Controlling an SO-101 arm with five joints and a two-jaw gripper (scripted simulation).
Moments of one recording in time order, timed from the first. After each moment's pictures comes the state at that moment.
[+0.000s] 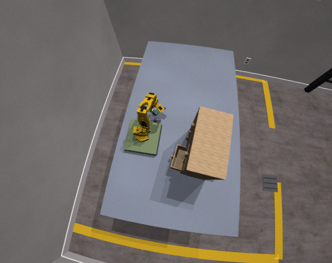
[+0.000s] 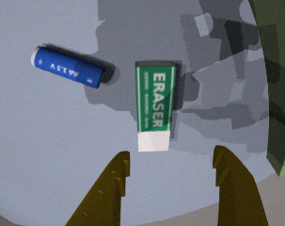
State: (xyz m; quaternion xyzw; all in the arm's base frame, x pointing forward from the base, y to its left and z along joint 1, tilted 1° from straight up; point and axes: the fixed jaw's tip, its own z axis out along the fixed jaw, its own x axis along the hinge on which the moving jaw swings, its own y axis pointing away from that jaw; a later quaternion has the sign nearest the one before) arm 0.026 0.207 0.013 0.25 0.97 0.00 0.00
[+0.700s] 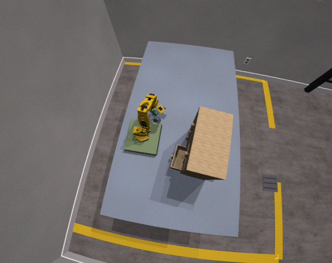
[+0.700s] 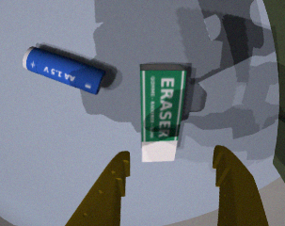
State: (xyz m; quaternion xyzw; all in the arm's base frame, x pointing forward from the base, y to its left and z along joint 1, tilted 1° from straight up) arm 0.026 0.210 0.001 0.25 0.97 0.00 0.00
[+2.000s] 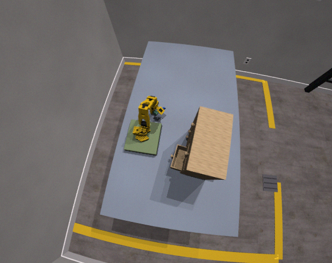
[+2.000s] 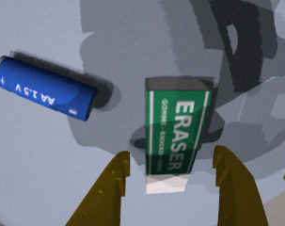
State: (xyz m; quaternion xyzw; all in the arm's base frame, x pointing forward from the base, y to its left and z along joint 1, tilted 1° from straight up) arm 0.026 0.212 -0.026 0.25 0.97 0.00 0.00
